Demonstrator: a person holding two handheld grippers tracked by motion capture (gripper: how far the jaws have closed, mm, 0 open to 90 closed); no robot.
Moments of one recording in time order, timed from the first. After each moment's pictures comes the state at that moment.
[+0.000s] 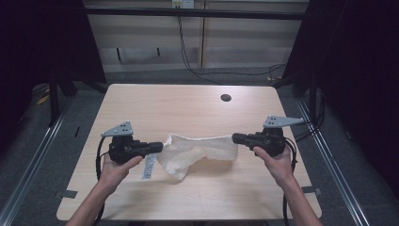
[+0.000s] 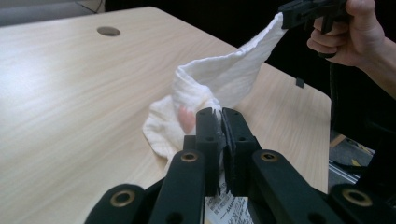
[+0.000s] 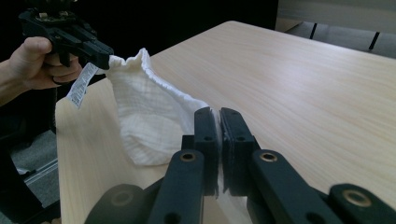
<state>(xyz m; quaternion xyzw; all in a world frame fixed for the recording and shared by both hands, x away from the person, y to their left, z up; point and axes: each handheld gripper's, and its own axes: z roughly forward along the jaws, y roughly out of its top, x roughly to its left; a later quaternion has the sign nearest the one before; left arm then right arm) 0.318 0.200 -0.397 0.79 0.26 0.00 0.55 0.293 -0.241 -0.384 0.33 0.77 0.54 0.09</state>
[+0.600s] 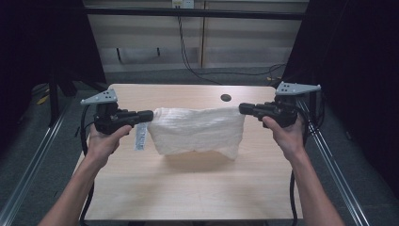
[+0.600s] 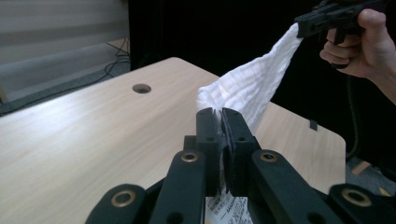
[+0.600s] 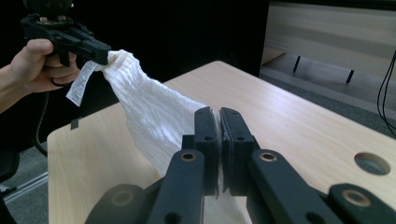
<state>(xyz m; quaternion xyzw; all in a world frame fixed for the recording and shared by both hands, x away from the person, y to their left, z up) 0.355 0.214 -0.322 0.77 0.26 0.06 0.58 0.325 -0.250 -0.303 0.32 0.76 0.56 0.13</state>
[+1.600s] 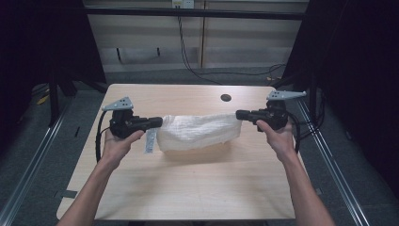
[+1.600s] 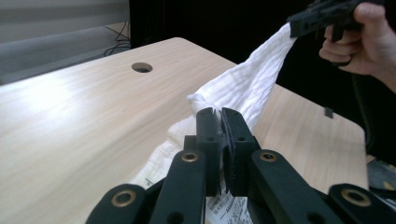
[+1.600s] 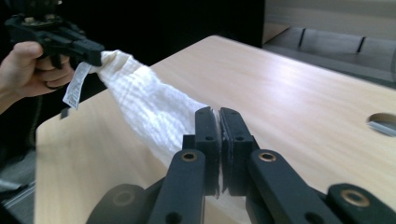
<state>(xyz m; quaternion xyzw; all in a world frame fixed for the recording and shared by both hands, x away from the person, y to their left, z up) 0.359 0.194 -0.374 0.78 0.27 0.04 0.56 0.348 -0.255 -0.358 0.35 0.76 0.54 0.09</state>
